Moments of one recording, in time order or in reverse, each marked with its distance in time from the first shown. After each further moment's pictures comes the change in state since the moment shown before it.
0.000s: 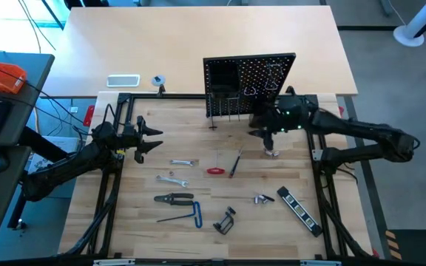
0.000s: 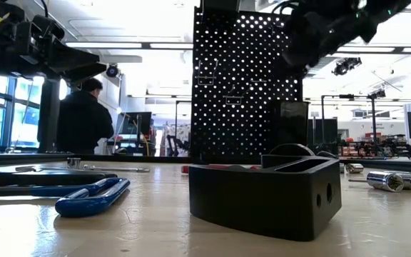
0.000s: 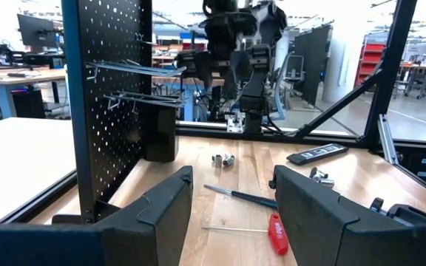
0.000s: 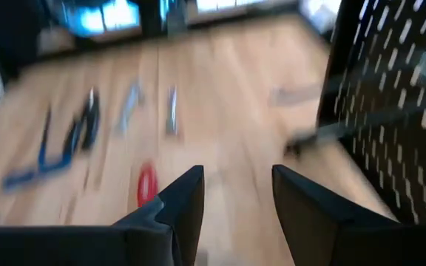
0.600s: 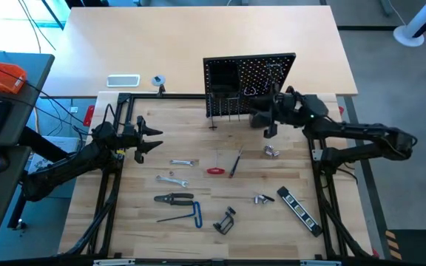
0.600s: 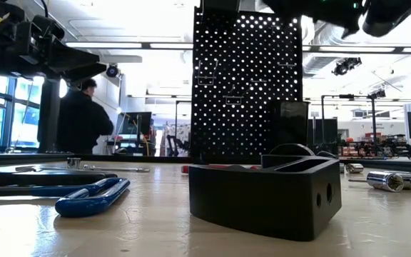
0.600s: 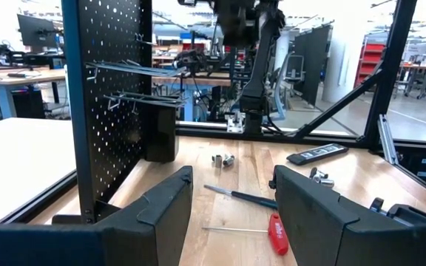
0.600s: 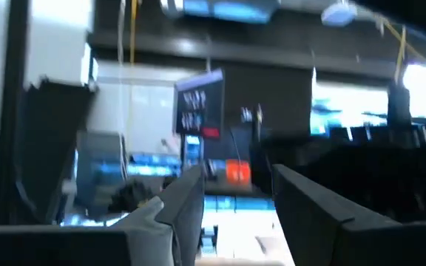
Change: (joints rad) left arm 0.000 0.000 0.000 0.000 0.000 0.000; right arm 0.044 0.028 -0.054 0.962 0.003 0.044
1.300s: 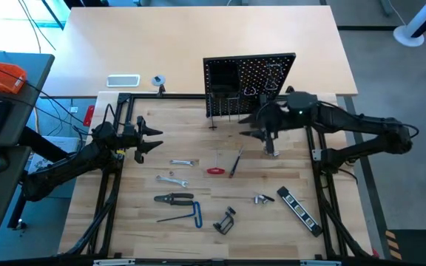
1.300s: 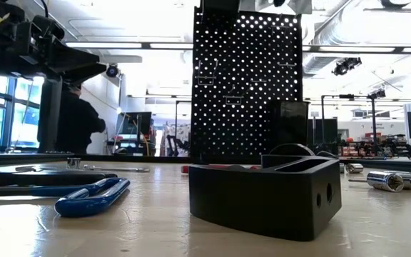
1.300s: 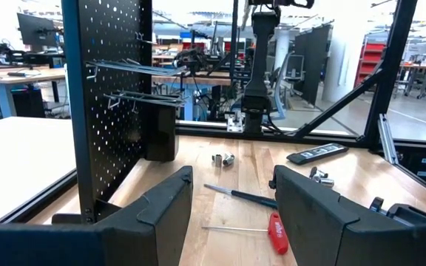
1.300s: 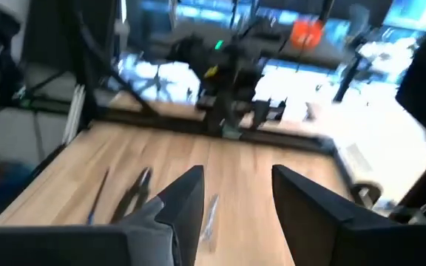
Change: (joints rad) left arm 0.000 0.000 0.000 -0.002 0.000 0.000; right arm 0.239 0.019 0.465 -1.127 0.083 -0.223
